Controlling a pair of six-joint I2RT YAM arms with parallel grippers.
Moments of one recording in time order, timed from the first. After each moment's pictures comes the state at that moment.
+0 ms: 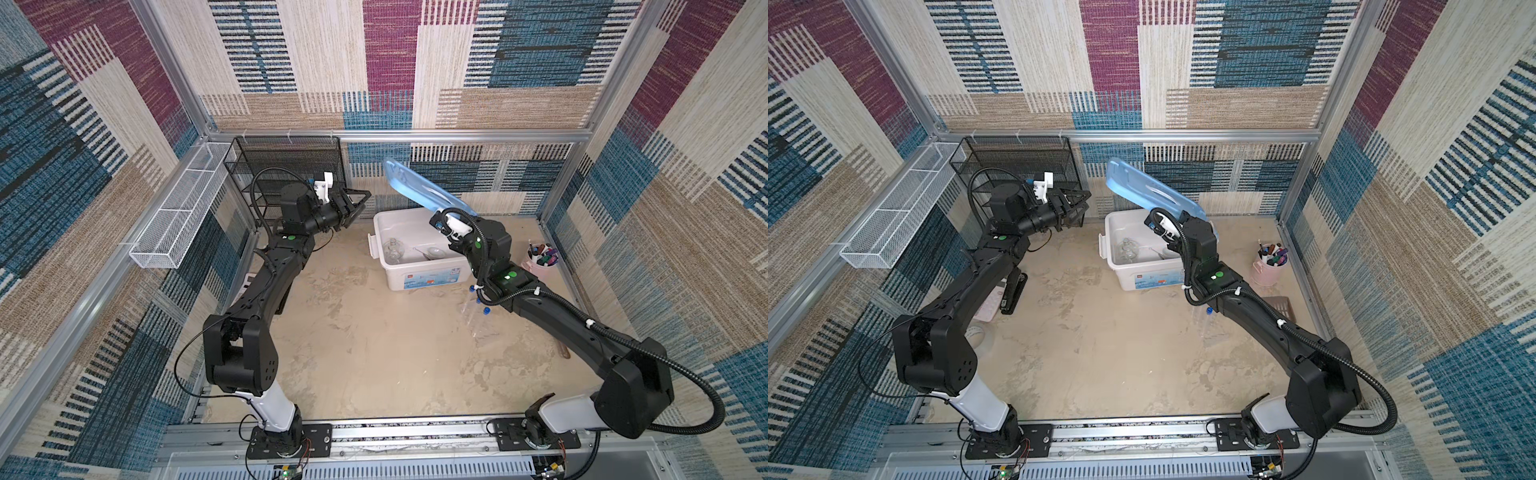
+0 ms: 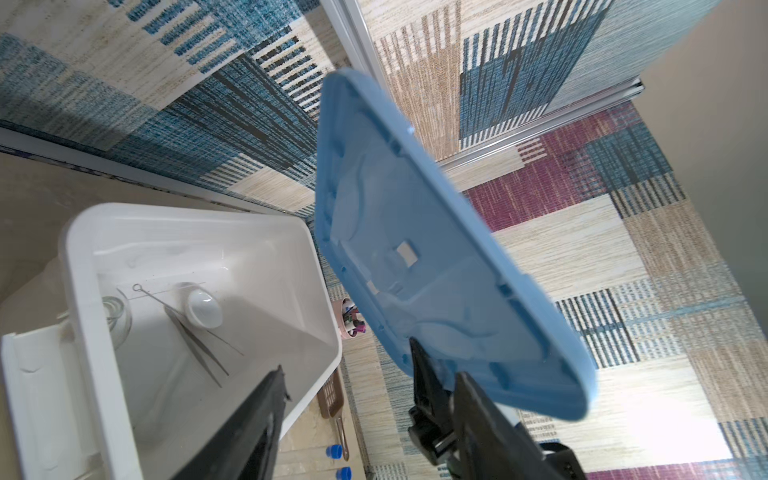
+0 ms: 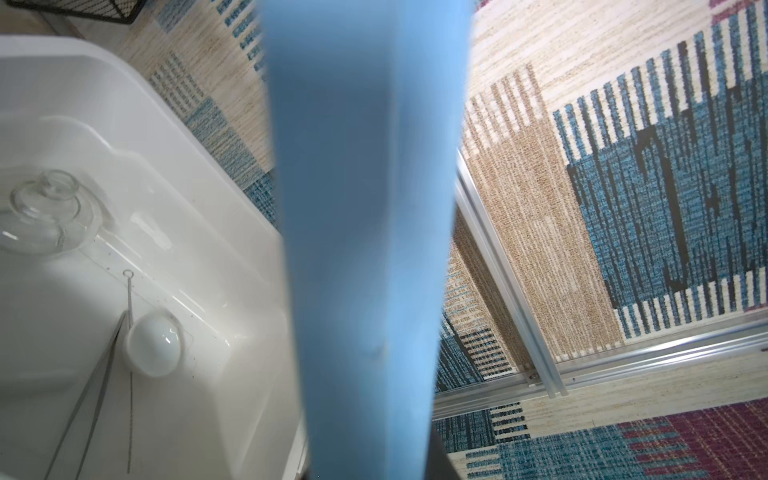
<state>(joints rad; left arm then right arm) -0.15 1.69 1.50 0.14 0.80 -1.09 0.53 1.41 1.14 0.16 0.45 -0.98</state>
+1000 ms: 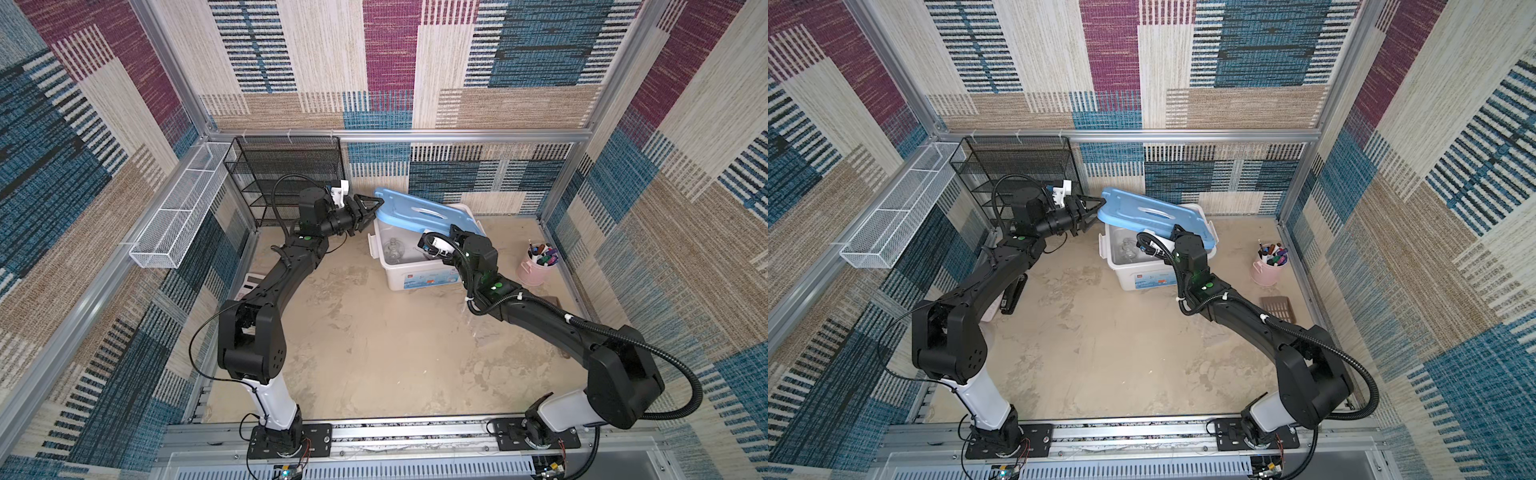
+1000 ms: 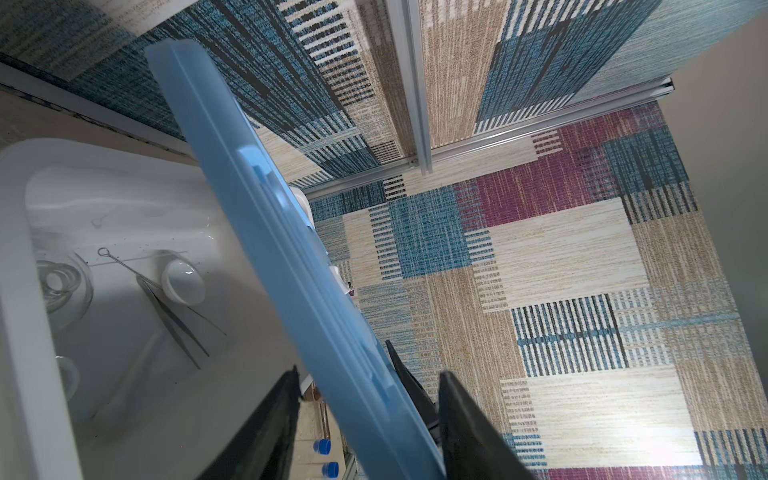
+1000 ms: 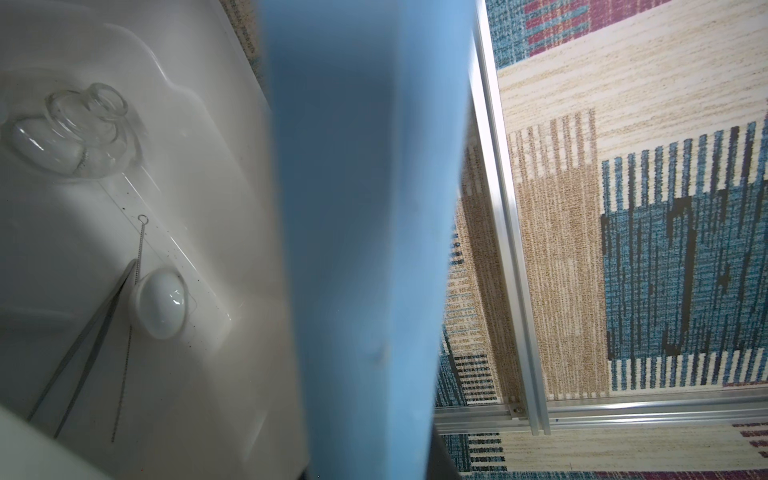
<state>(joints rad) -0.22 1.78 1.51 0.17 0.79 -1.15 0.56 1.47 1.02 0.33 0.46 -1.17</state>
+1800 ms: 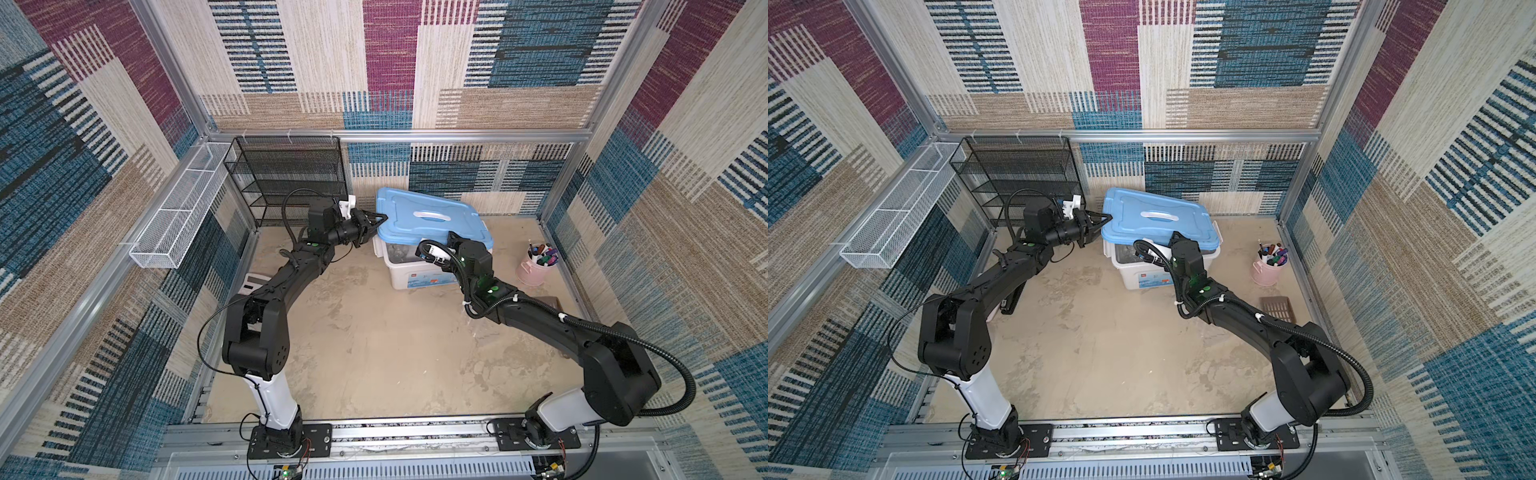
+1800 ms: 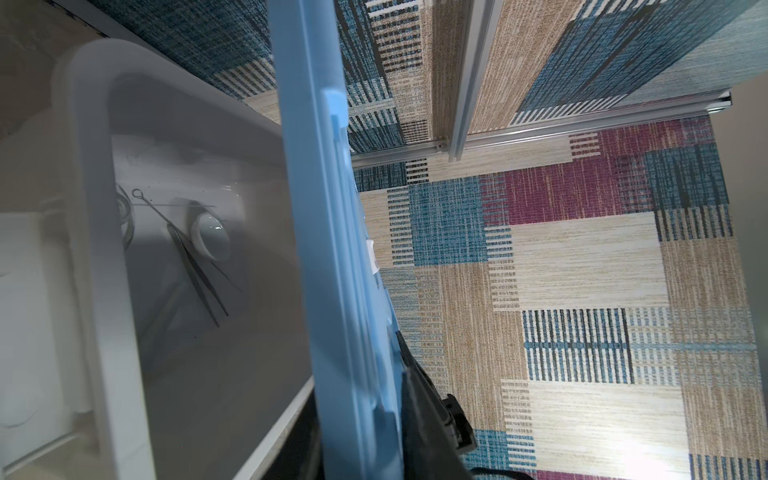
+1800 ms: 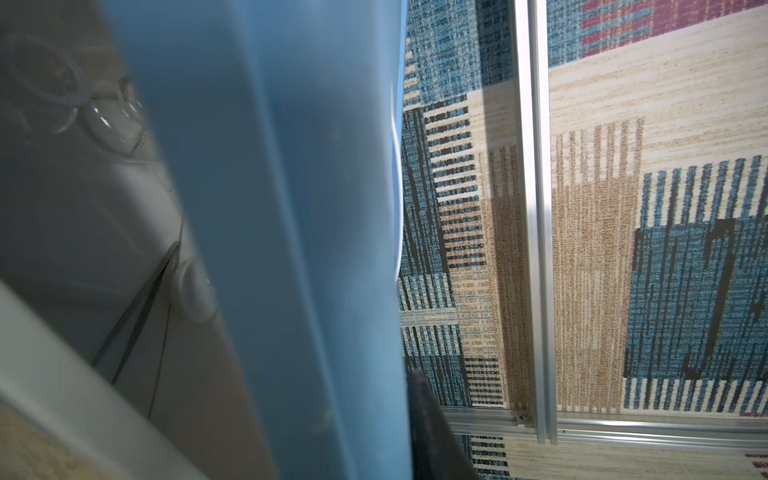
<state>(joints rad) -0.24 1.81 1.43 0.19 0.80 -1.20 0.57 1.49 0.98 0.31 0.45 -1.20</state>
